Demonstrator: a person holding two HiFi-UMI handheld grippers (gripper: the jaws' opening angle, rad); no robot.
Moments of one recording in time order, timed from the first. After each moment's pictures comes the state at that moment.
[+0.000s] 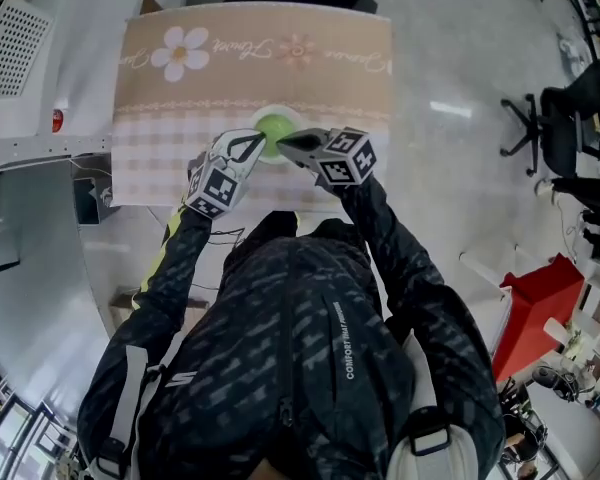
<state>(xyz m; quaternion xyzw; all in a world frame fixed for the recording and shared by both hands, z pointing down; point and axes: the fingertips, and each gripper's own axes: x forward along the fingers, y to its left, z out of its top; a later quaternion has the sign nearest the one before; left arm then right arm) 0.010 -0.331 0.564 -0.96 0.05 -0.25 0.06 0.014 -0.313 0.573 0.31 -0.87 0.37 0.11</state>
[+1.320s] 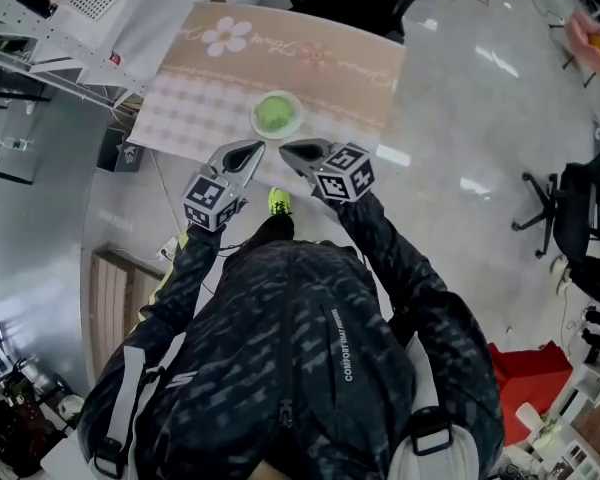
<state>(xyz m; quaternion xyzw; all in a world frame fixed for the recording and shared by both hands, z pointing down) 0.006 -0.200 0.462 -0.95 0.28 -0.15 -0.07 0.030 -0.191 0.499 0.25 -0.93 0.27 0.10</state>
